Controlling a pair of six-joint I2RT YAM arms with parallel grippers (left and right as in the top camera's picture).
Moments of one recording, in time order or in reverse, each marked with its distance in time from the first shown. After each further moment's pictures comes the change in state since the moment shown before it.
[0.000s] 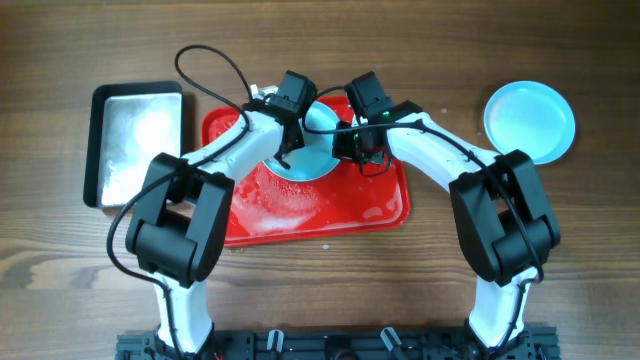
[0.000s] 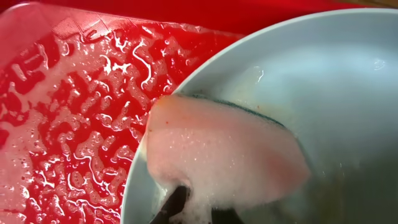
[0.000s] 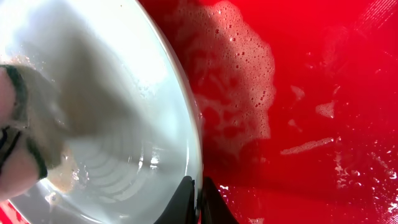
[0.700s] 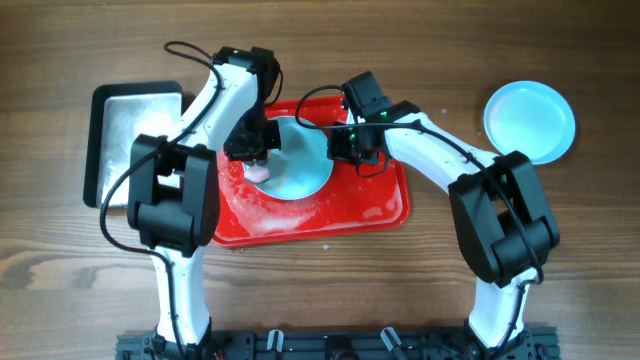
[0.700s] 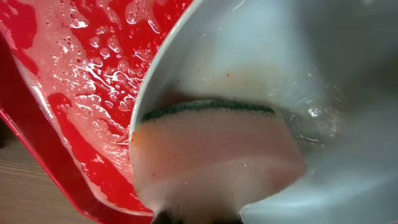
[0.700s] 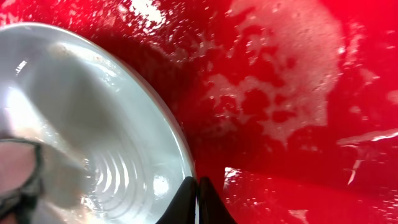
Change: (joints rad) left arm 0.145 0.128 0.396 -0.746 0.329 0.252; right arm 0.010 0.000 0.008 0.004 -0.072 -0.016
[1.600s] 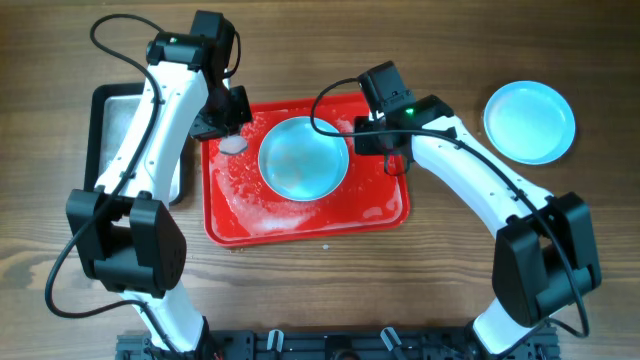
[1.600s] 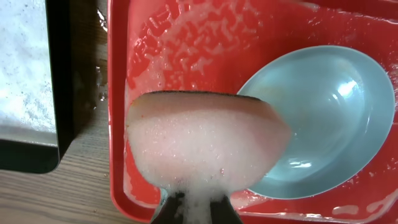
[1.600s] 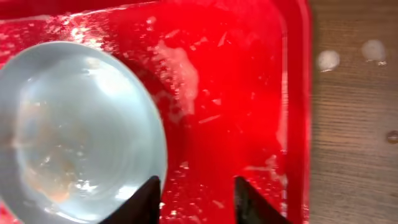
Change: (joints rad) left arm 0.106 -0.263 0.003 0.048 0.003 -0.017; right arm -0.011 -0.221 -0.007 -0.180 0.293 -0.196
